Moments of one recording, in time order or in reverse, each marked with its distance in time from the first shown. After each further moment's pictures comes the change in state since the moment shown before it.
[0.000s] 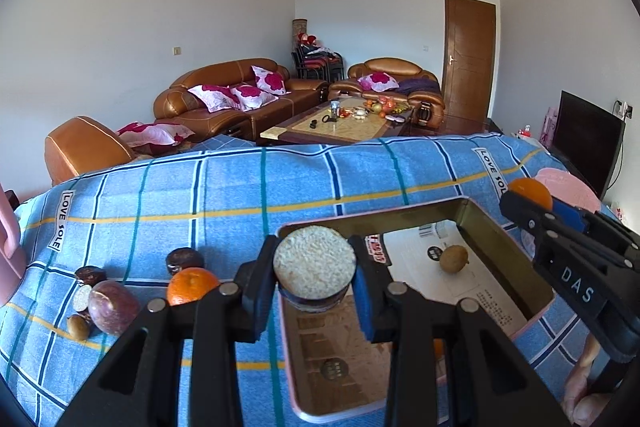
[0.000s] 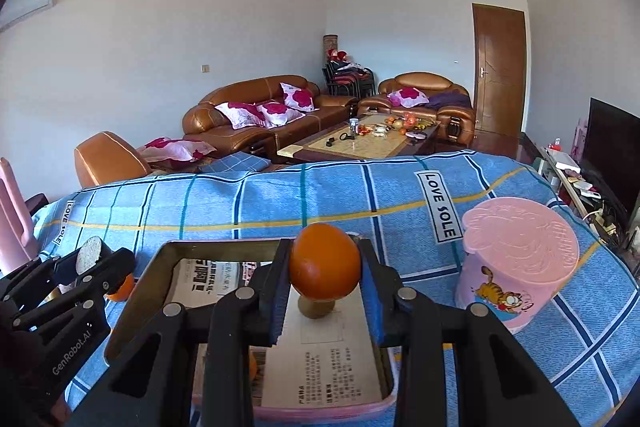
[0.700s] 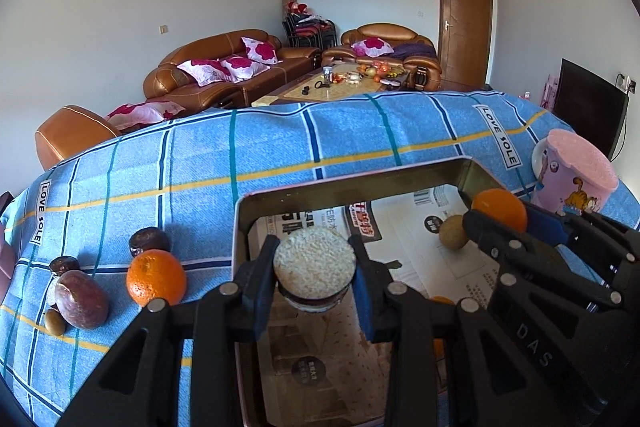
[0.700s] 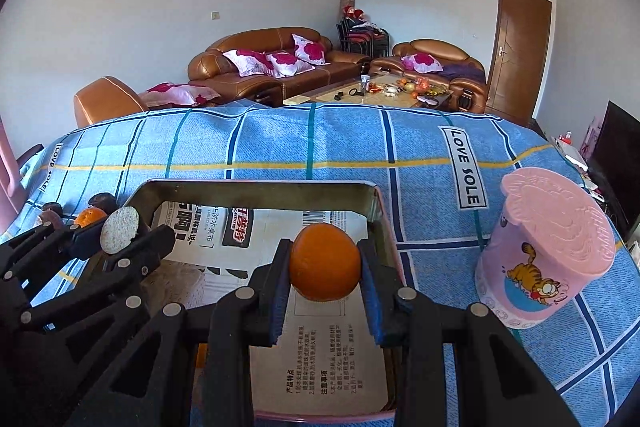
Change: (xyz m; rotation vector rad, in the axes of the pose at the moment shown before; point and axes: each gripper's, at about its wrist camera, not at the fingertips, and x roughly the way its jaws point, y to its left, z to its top) left arm 0.032 -0.017 -0.007 0.037 0.123 0.003; right arm 0.033 0.017 -0.018 -0.099 0.176 0.021
